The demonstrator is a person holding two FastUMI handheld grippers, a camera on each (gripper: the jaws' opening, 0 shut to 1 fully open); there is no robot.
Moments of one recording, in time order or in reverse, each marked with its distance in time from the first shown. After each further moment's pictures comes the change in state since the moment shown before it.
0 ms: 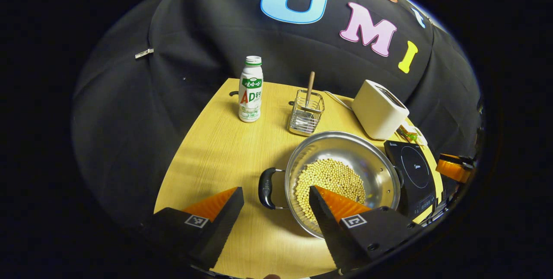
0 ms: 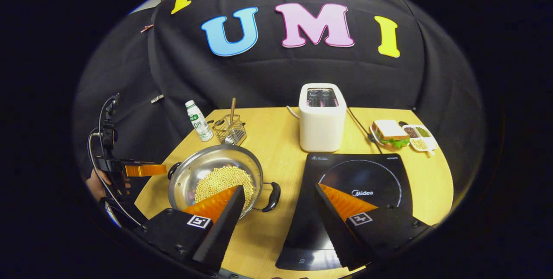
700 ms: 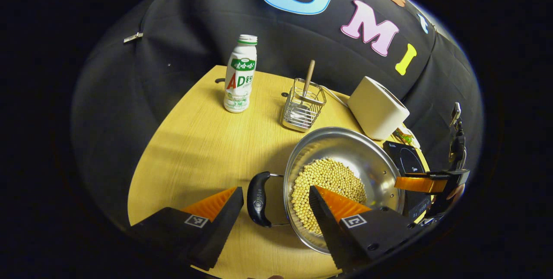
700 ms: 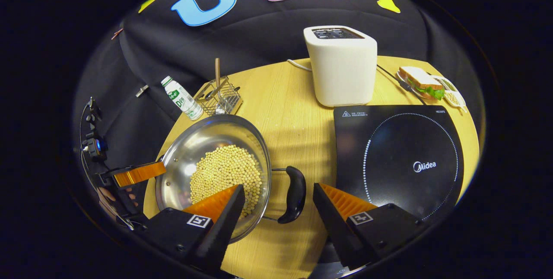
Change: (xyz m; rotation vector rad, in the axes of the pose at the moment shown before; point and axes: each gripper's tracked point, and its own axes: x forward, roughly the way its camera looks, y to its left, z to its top) left arm 0.062 -0.007 -0.019 -0.069 0.048 -0.120; right arm 0.095 0.014 -0.065 0.160 0.232 0.019
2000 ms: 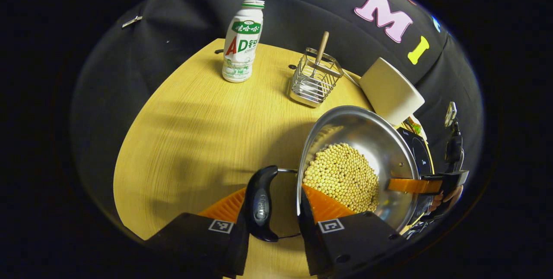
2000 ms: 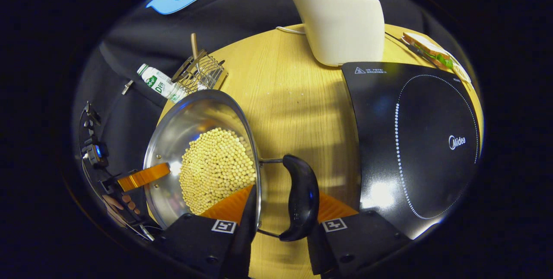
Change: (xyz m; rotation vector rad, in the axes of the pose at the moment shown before) left arm 0.024 0.005 -0.034 -0.042 0.156 0.032; right arm 0.033 0.000 -0.037 0.083 0.174 -0.005
